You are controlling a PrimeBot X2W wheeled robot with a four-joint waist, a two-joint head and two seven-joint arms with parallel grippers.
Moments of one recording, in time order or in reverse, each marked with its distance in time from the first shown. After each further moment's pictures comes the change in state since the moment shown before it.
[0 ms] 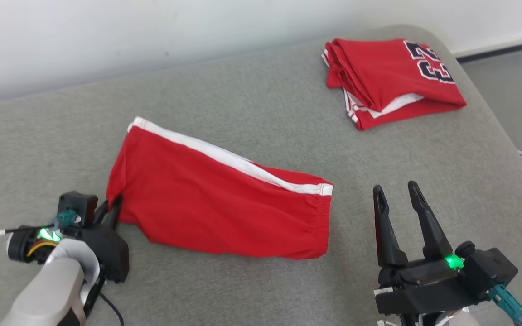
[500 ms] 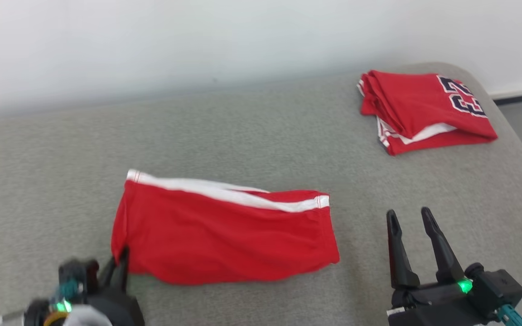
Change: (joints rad) left arm 0.326 0.012 0.165 -0.326 -0.031 0.140 -0.006; right arm 0.077 -0.007 -0.041 0.012 -0.013 0.000 0.000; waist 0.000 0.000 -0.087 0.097
